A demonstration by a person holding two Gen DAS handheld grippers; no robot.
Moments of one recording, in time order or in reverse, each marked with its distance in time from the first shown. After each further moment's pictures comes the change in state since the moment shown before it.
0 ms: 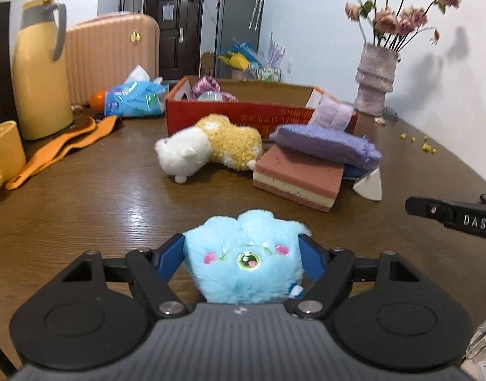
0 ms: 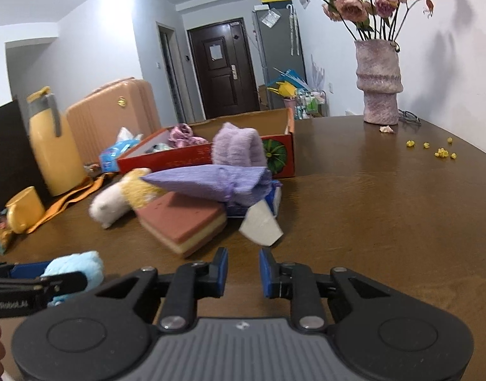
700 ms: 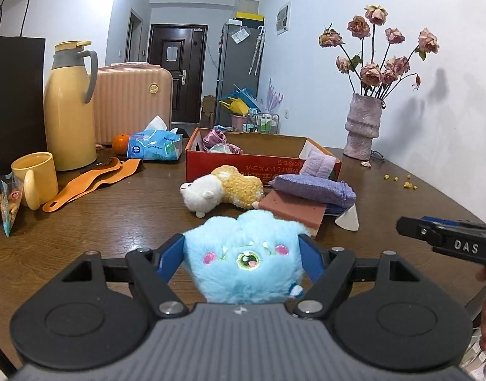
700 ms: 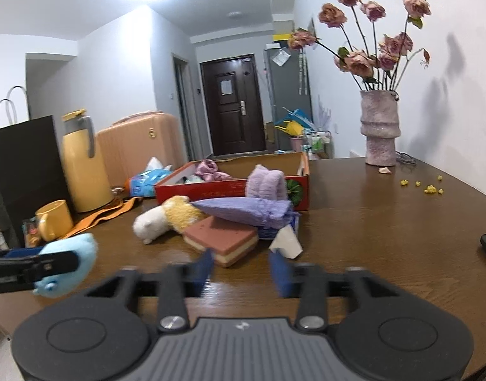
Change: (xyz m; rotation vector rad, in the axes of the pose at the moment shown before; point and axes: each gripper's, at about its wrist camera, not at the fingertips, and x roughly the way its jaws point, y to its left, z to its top) left arm -0.080 0.012 -0.008 -0.013 -0.163 -0.004; right arm -0.070 0.035 -0.011 -0.045 -0.141 -0.010
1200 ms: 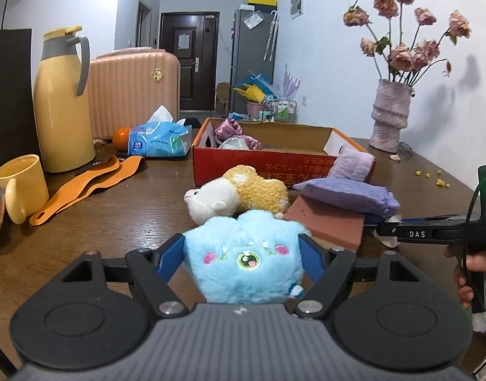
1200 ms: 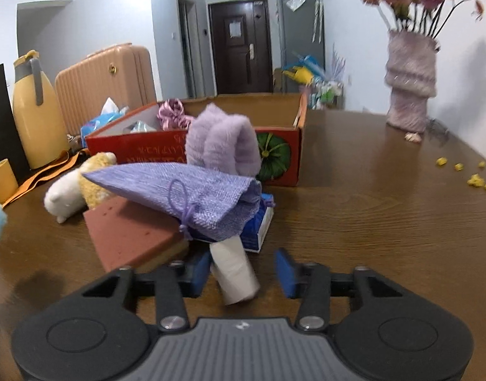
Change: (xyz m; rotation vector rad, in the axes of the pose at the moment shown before) left arm 0.081 0.006 0.024 0.001 0.061 0.066; right arm 0.181 -0.062 0.022 -0.066 0.247 0.036
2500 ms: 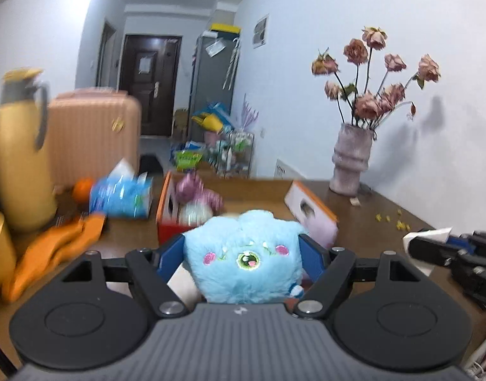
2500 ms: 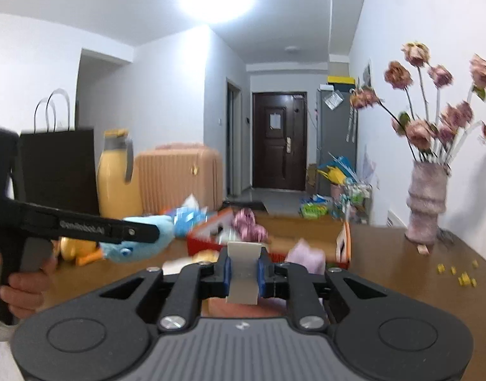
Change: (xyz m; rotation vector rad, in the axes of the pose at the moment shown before) left arm 0.007 0.014 0.093 0.021 -0.112 -0.182; right arm -0.162 0.089 0.026 -0.144 -0.380 0.097
